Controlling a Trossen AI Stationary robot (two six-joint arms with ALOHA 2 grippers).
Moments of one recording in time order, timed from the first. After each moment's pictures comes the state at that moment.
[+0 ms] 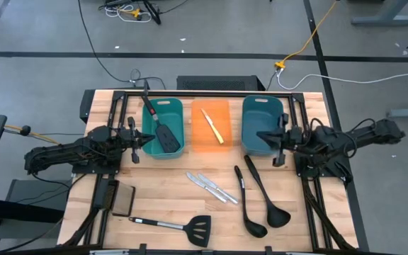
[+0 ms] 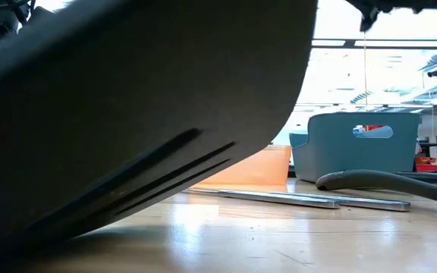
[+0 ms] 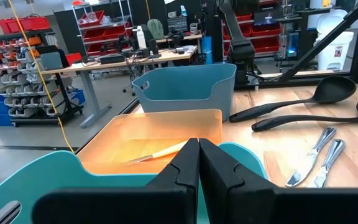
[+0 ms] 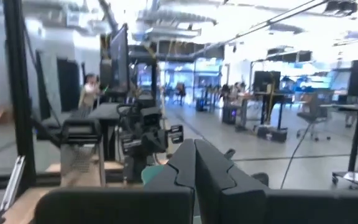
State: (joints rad) left arm 0.18 0.08 0.08 -0.04 -0.06 0.13; right arm 0.22 0.58 0.36 0.47 0.39 -0.12
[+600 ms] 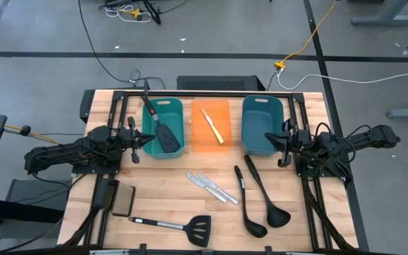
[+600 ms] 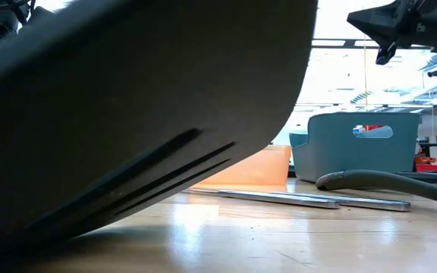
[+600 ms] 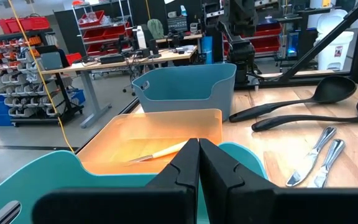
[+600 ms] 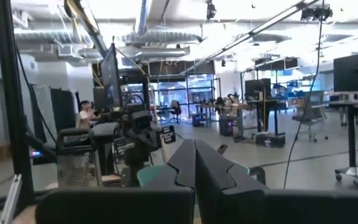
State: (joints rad) left arm 0.18 0.08 0.08 -0.04 -0.06 0.13; right arm 0.22 0.37 0.10 0.61 0.43 -0.06
